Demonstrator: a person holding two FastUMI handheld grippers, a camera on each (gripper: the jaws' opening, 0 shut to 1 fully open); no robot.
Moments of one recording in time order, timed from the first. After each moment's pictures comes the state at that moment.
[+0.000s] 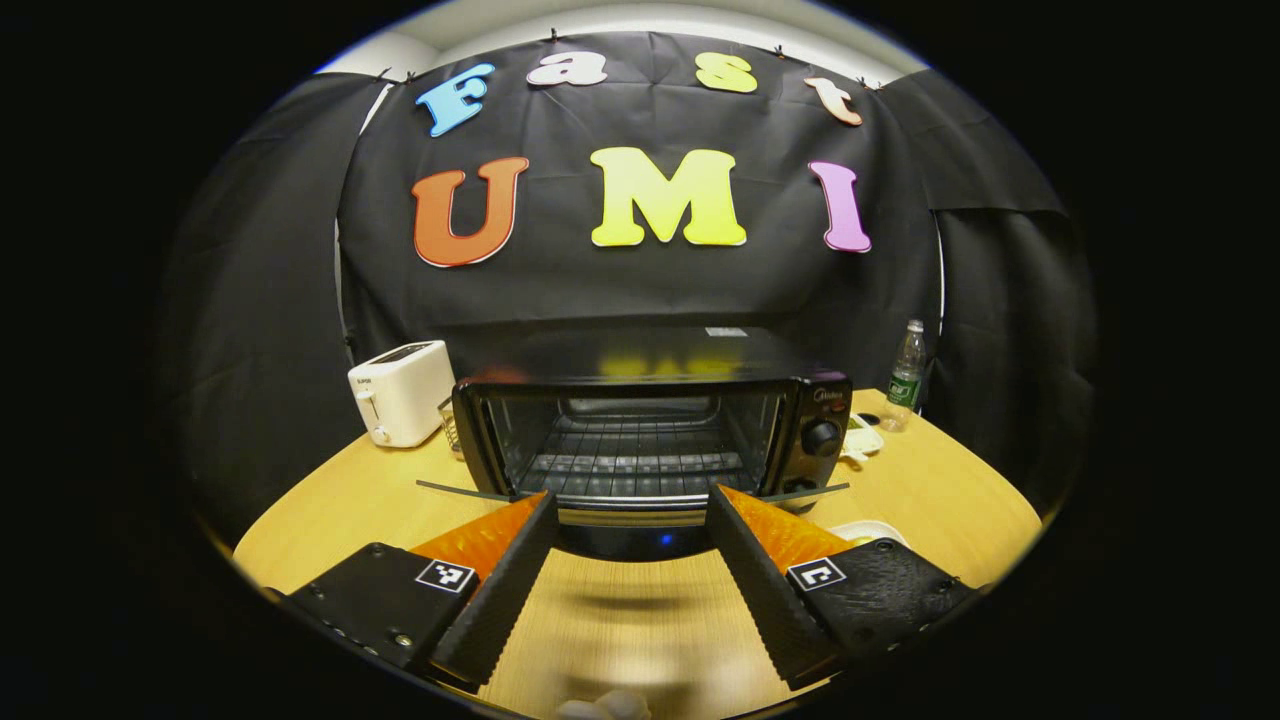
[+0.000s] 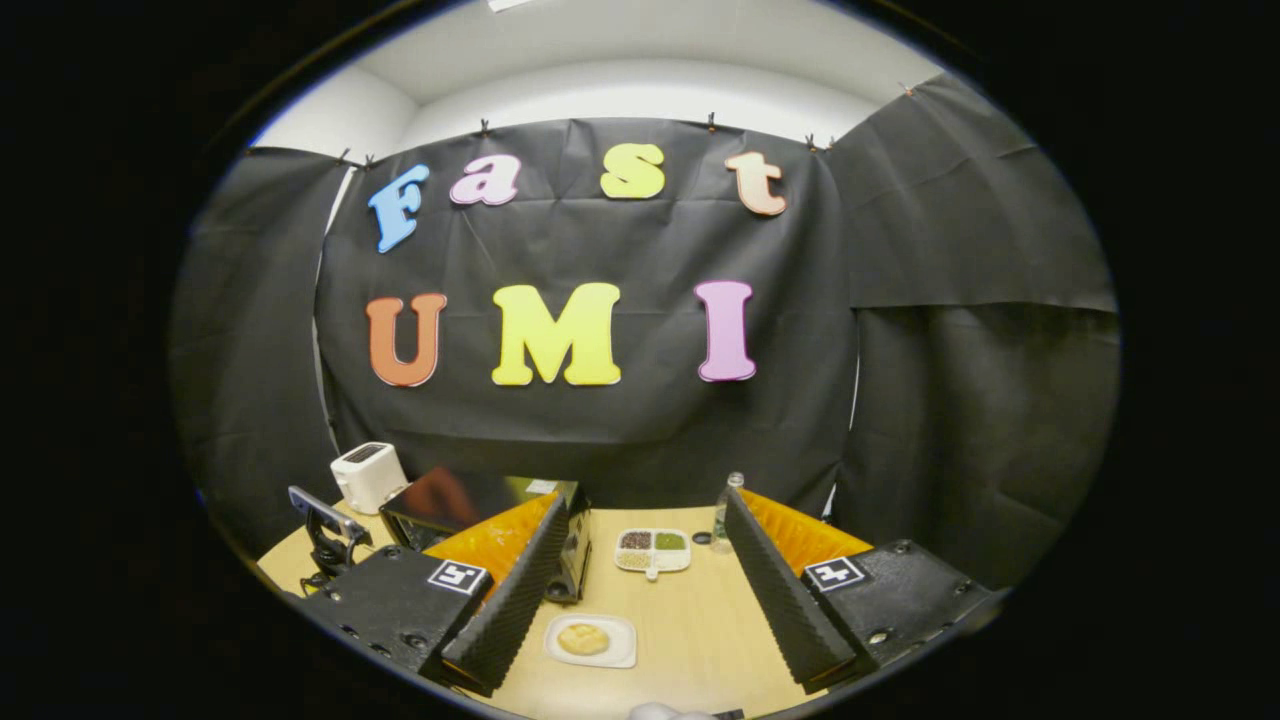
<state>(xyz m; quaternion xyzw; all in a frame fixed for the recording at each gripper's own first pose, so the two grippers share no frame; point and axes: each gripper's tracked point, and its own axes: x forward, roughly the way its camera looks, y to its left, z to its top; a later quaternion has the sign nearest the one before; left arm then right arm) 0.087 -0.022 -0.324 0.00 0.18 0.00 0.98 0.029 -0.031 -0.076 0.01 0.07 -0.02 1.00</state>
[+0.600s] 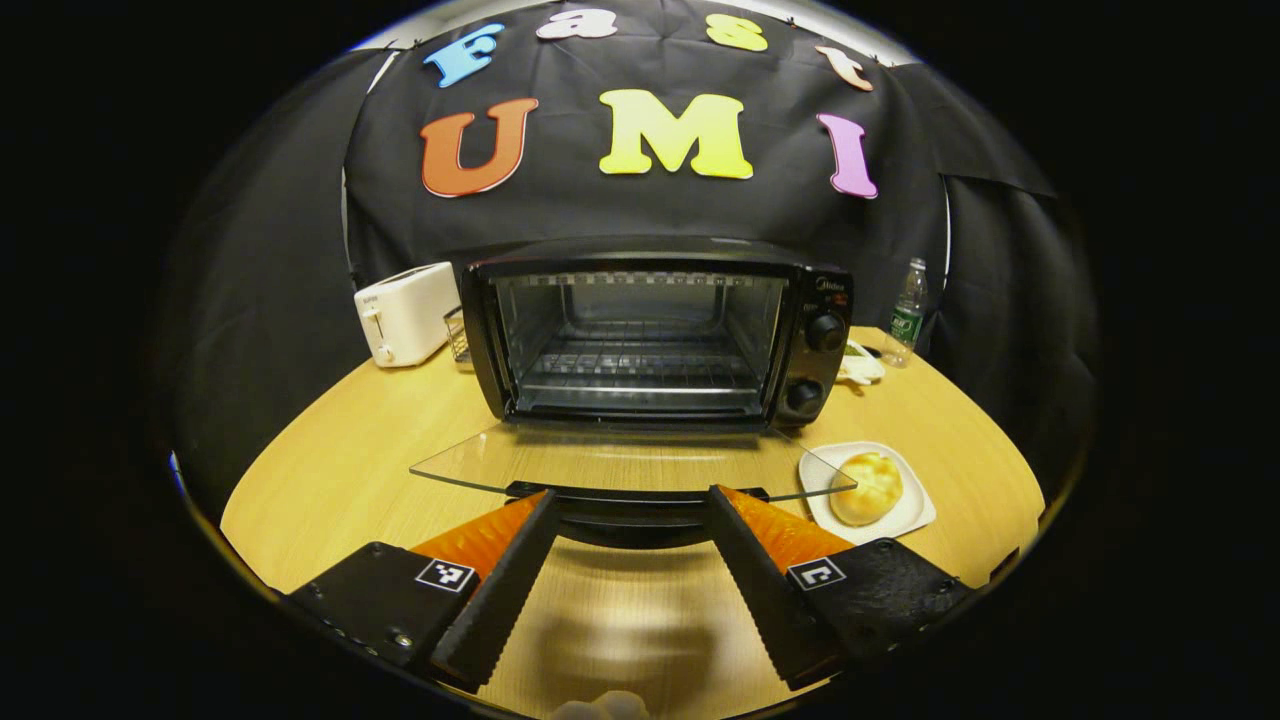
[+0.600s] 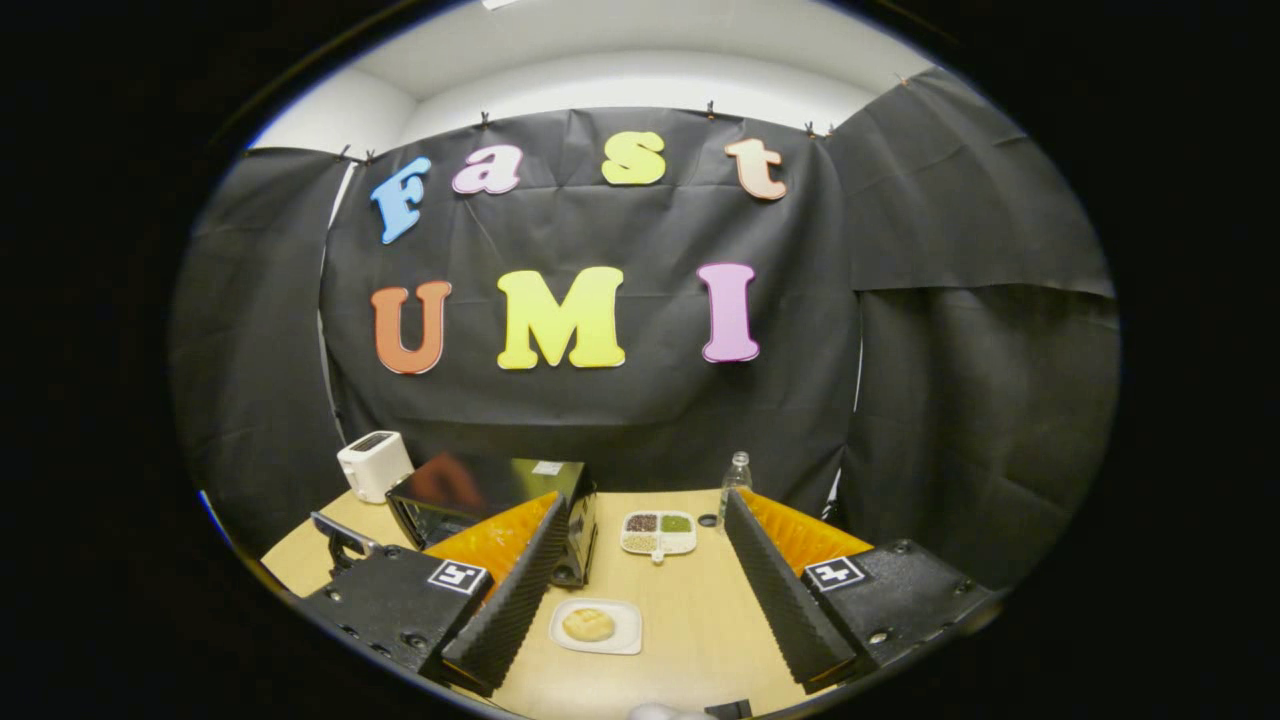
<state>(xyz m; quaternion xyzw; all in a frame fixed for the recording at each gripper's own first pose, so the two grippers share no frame) 0.038 -0.023 -0.391 -0.02 0.28 0.00 0.96 0.019 -0.031 -0.096 0.02 0.09 -0.01 1.00</state>
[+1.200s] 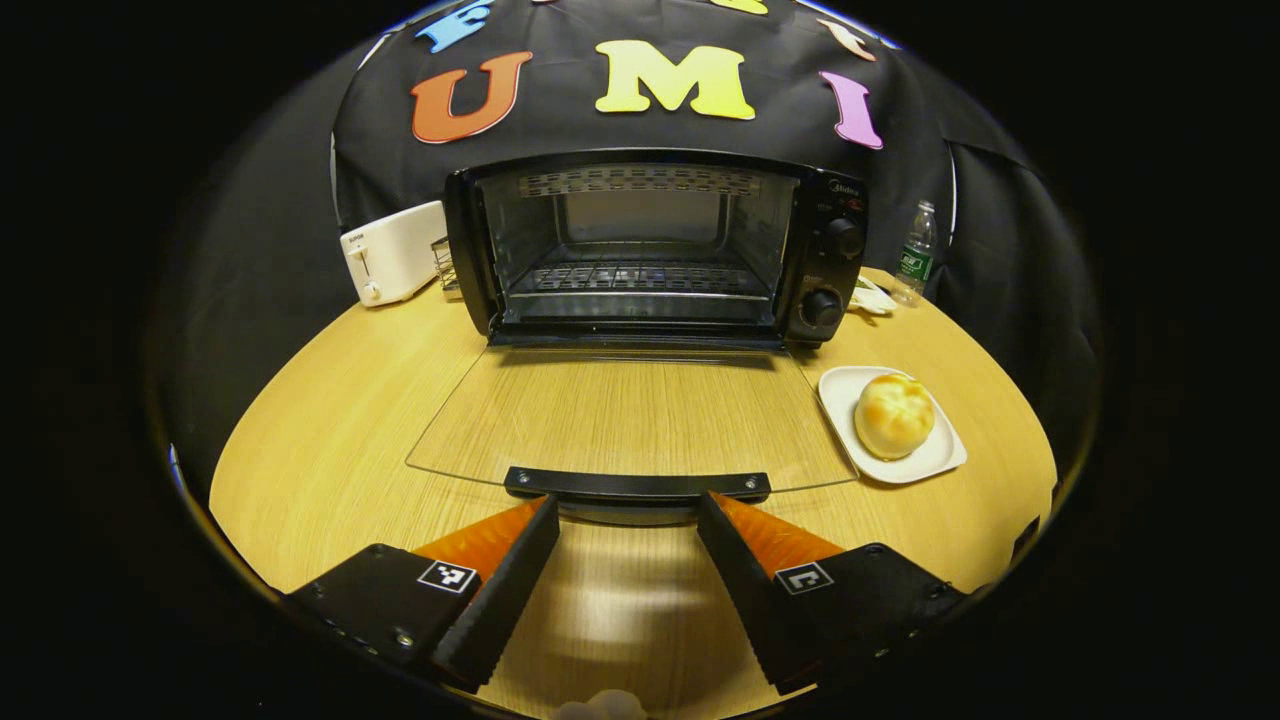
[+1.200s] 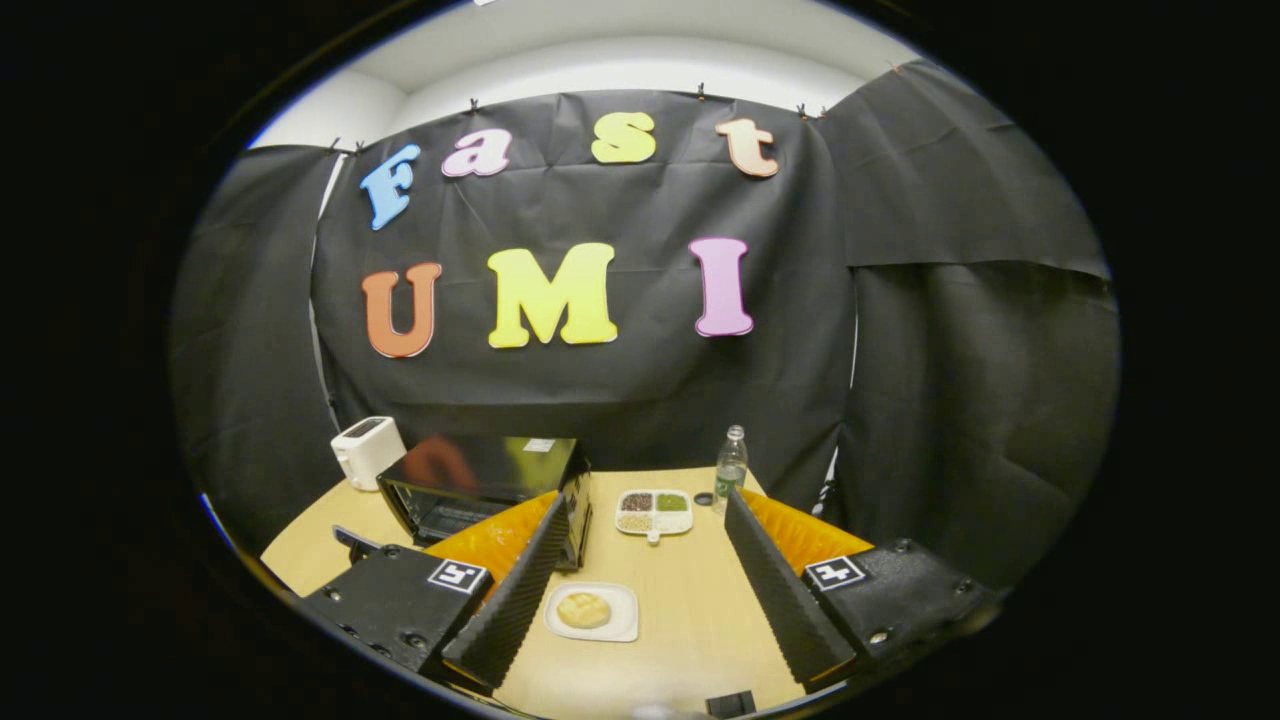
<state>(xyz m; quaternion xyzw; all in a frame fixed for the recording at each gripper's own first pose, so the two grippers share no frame) 0.017 -0.025 -0.439 -0.02 0.34 0.00 0.94 0.021 -0.038 -0.126 0.03 0.12 -0.02 0.99</state>
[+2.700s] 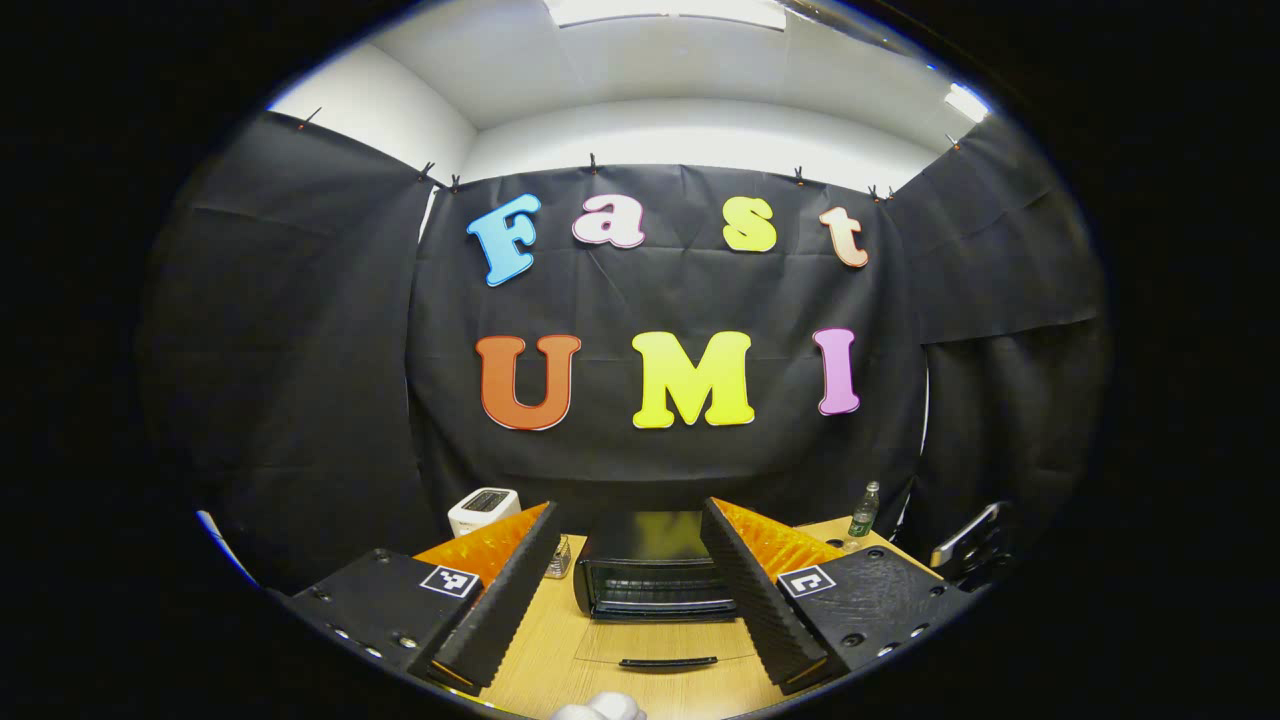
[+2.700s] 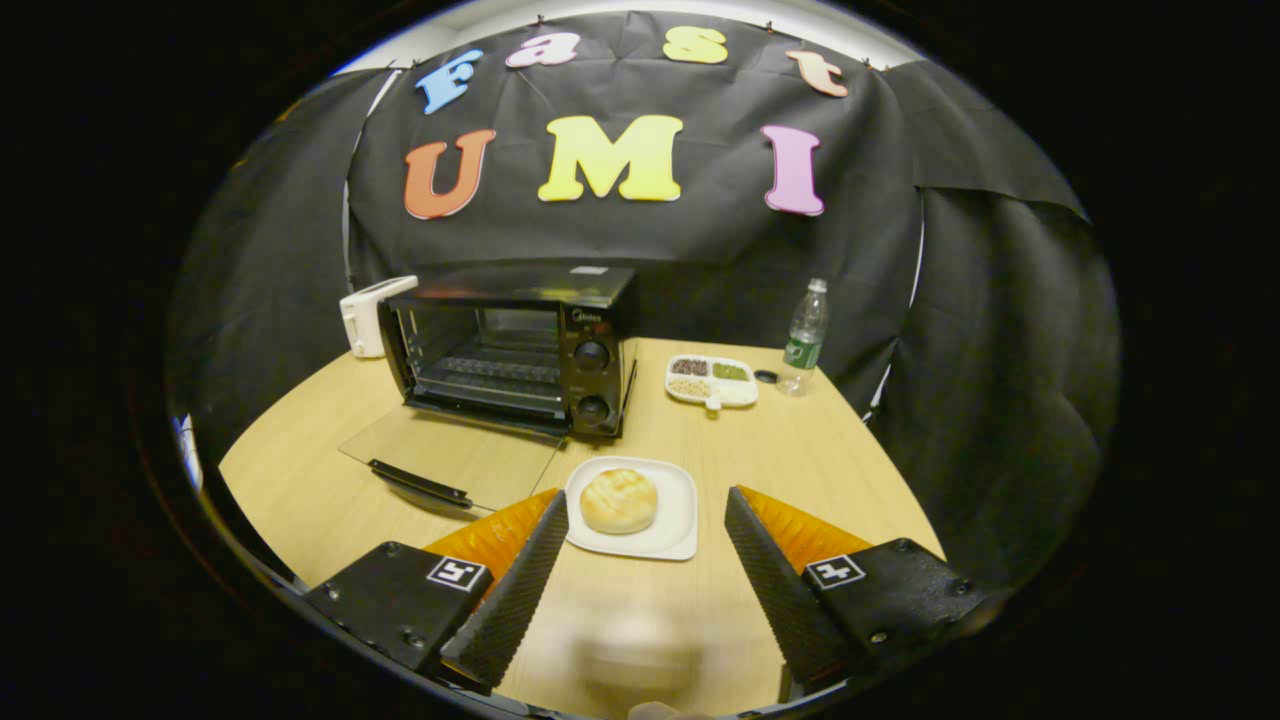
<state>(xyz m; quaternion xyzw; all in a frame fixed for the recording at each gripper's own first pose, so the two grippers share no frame) -0.027 0.033 -0.038 -0.01 0.00 0.03 1.00 0.038 0.044 -0.365 -0.01 0.25 0.04 0.97</state>
